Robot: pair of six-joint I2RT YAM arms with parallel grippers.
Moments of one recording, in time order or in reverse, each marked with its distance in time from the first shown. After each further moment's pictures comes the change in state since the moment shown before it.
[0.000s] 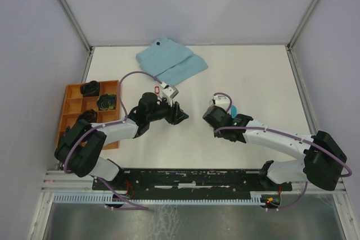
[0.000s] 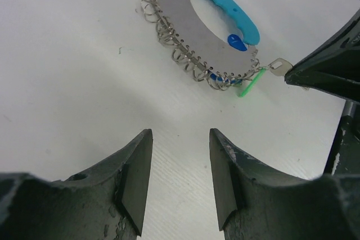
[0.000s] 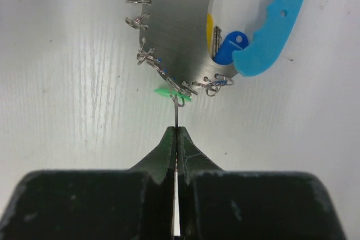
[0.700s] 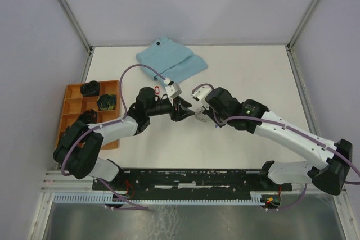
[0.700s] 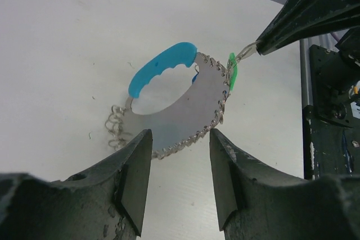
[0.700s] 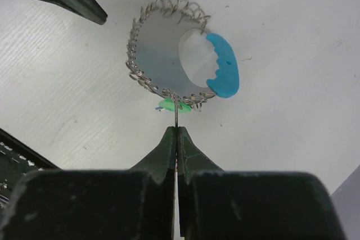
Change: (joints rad) left arm 0.000 -0.012 0.064 0.132 0.268 0.134; right arm -0.001 -0.040 0.378 -0.267 -0.193 -0.782
